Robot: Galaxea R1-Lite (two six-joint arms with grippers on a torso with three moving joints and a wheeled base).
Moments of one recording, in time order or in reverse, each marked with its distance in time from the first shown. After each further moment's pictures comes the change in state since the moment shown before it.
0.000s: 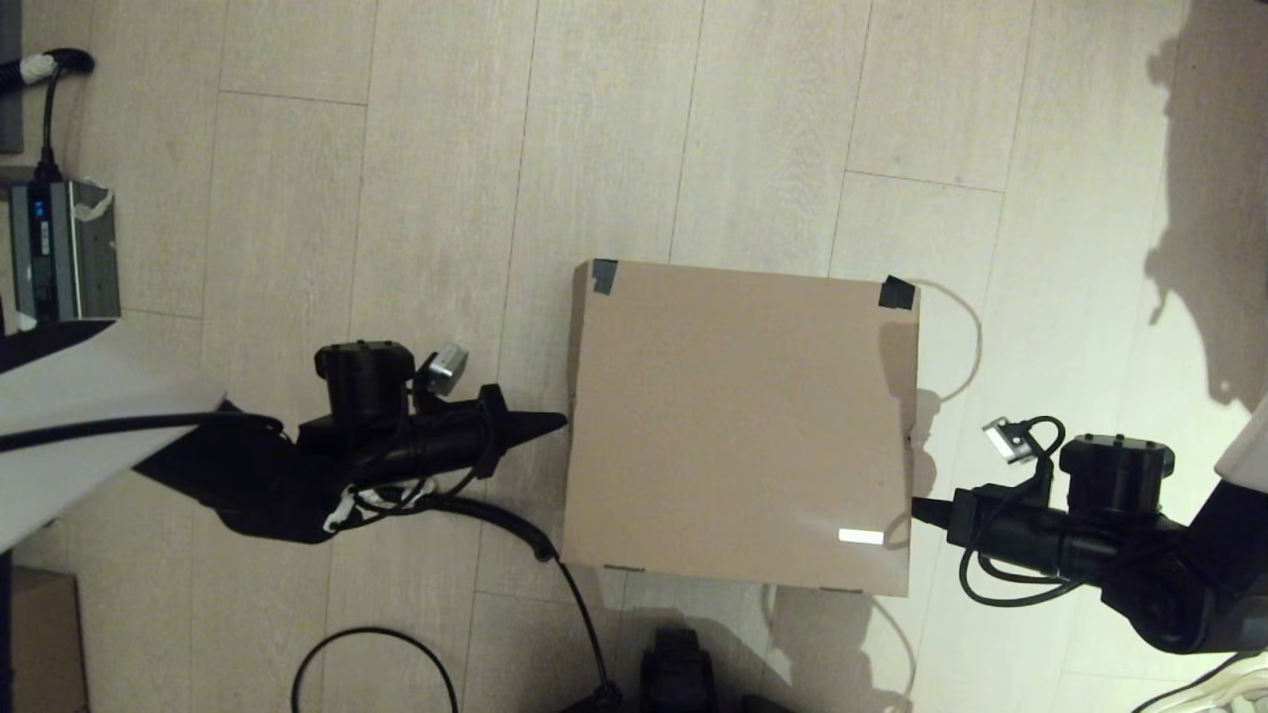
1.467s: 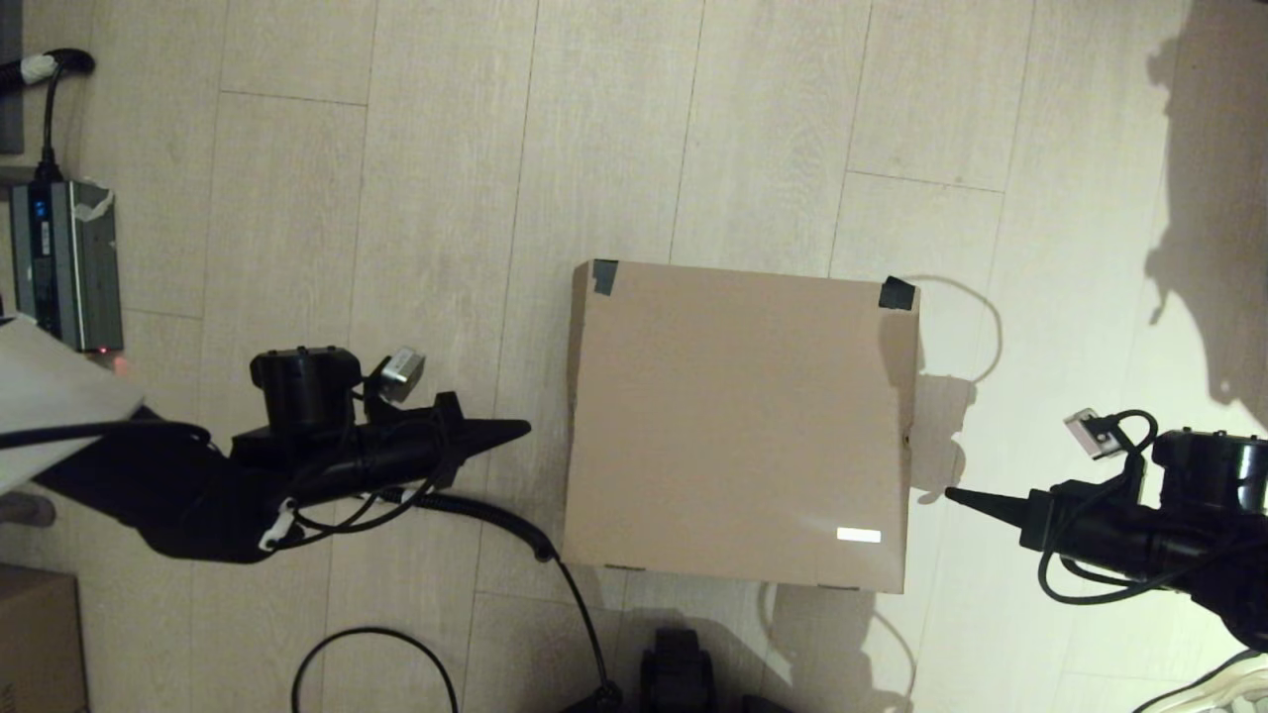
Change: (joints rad) left arm 0.067 -0.095 0.123 0.000 -0.033 0.060; right arm -0.165 -0.131 0.052 0.131 0.000 -0.213
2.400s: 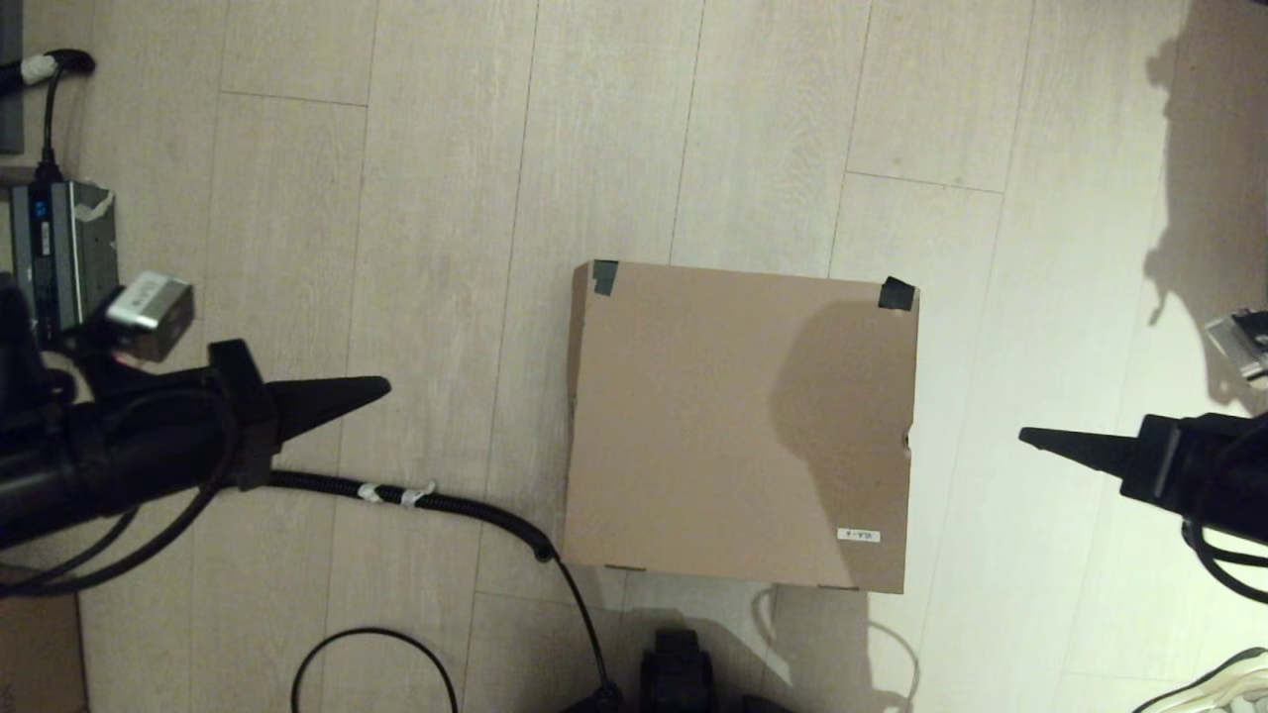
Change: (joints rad) left arm 0.132 -0.609 0.161 0.337 0.141 0.043; right arm 0.136 -0.627 -0.099 0.583 -0.272 0.168
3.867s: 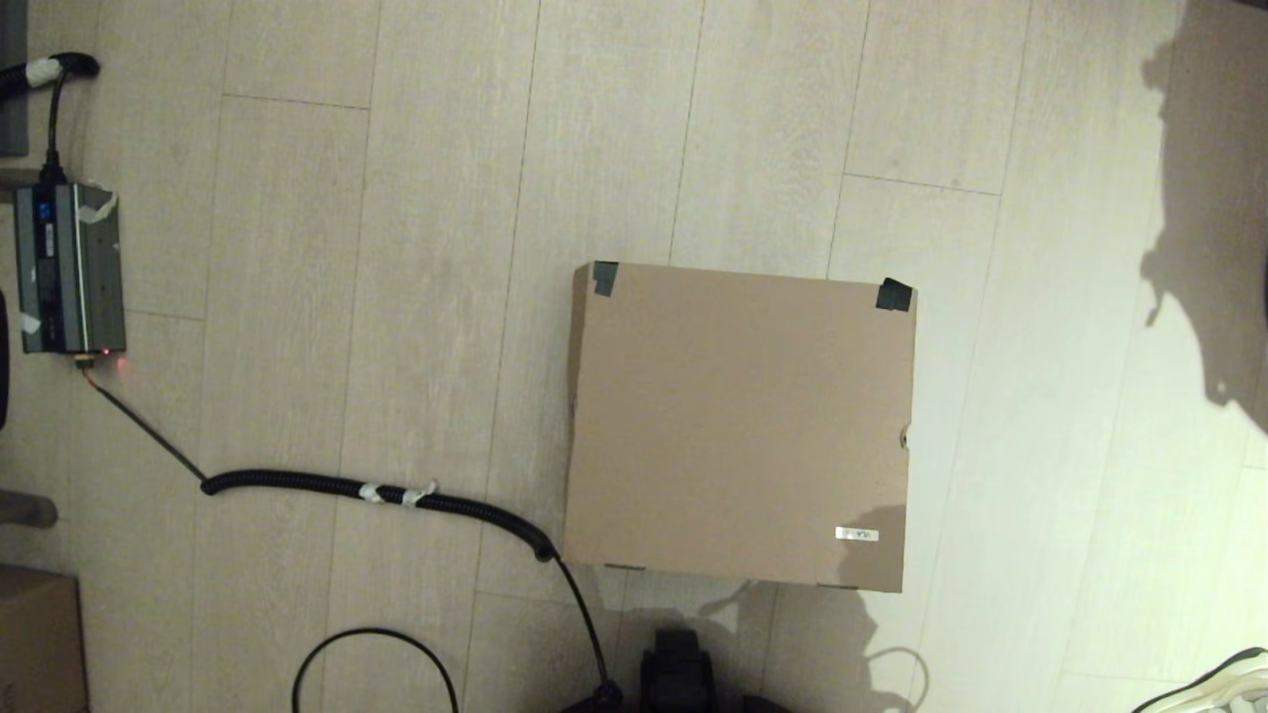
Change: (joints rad) left arm -0.002 -1.413 0.718 0.485 0.653 0.659; right arm 0.094 -1.360 0.573 0.477 -0.565 -0.433
